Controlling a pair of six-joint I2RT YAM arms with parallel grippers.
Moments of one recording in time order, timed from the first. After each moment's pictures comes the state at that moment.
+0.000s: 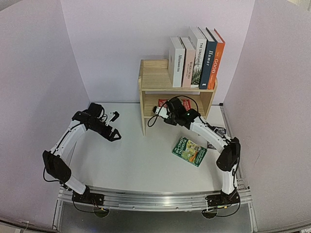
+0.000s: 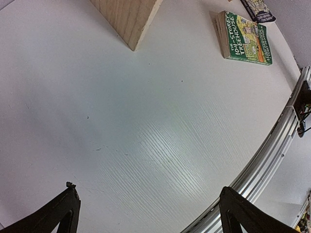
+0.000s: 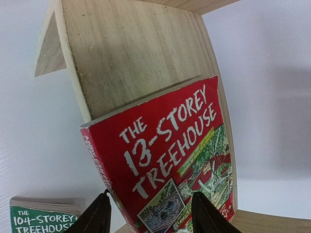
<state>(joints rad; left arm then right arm) -0.35 1.56 1.54 -1.10 0.42 0.21 0.71 2.05 2.03 -0.69 0.32 -0.81</state>
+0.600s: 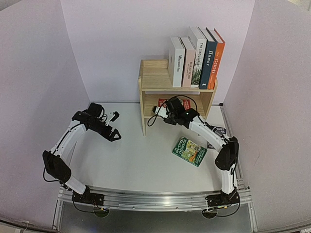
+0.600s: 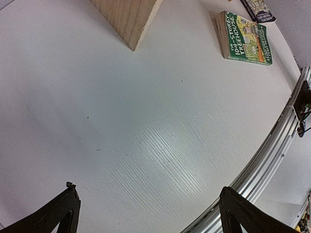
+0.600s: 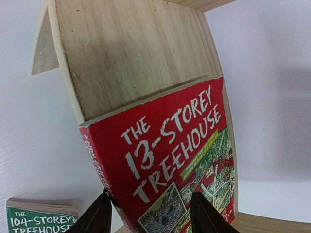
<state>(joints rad) -0.35 1.56 1.54 -1.10 0.42 0.21 0.70 2.08 2.06 -0.70 0.32 -0.82</state>
